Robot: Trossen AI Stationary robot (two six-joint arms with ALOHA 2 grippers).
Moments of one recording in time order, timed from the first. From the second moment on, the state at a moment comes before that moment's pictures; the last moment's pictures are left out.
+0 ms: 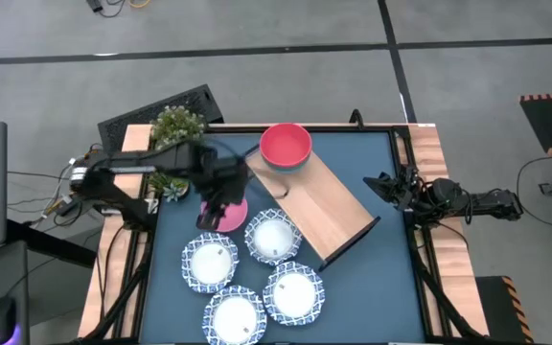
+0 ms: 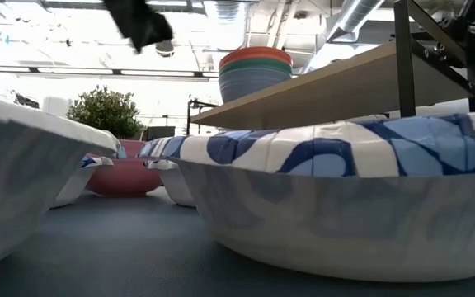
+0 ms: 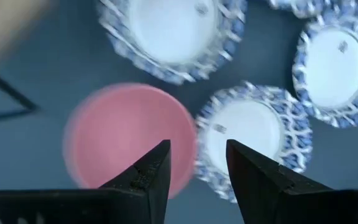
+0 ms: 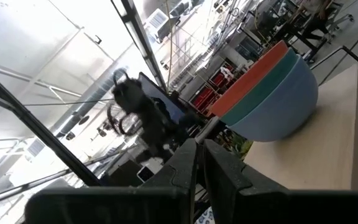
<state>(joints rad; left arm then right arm) 0.05 1.51 1.53 -1.30 0.19 0.15 0.06 0.01 0.03 0.32 0.32 0.79</state>
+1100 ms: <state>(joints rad) -0.07 1.27 0.77 -0.79 0.00 0.08 0.06 0.01 0.03 0.31 0.35 0.81</state>
